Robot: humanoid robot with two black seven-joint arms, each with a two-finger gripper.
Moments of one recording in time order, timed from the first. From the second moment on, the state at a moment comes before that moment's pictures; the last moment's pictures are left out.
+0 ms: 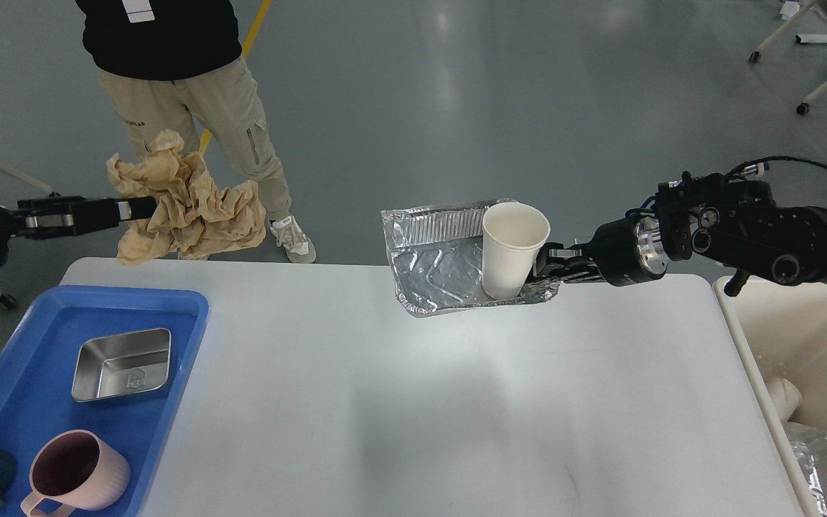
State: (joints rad) left arm -0.63 1.06 -1.04 -1.50 1.43 -0.72 -0.41; right arm 1.36 -0.46 -0.40 0.97 -0.69 0.52 0.38
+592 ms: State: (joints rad) left arm -1.15 0.72 -0.64 -1.34 1.61 -0.85 -0.40; right arm 1.37 -0.45 -0.39 0.97 -0.69 0.52 0.38
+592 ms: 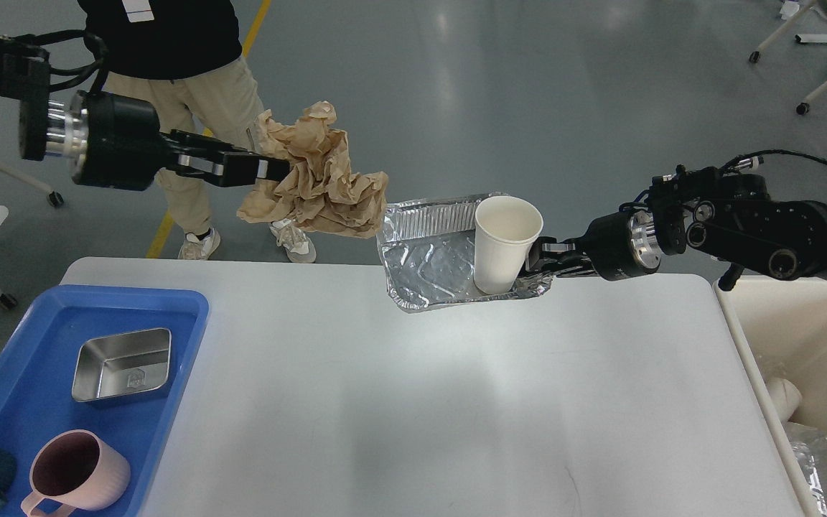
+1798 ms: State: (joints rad) left arm -1.24 0.34 -0.53 -1.12 1.68 -0.79 -0.37; right arm 1.38 -0.51 -0.37 1.03 -0.69 0.51 0.38
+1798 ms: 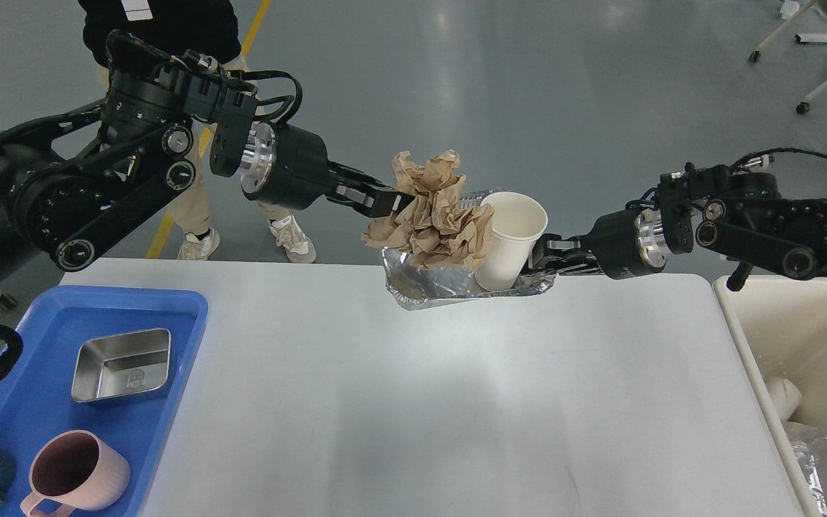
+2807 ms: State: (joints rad) left arm -1.05 0.52 -0.65 -1.13 1.54 -0.47 -0.36; right arm 1.37 -0.53 -0.37 1.03 -0.69 0.50 0.38
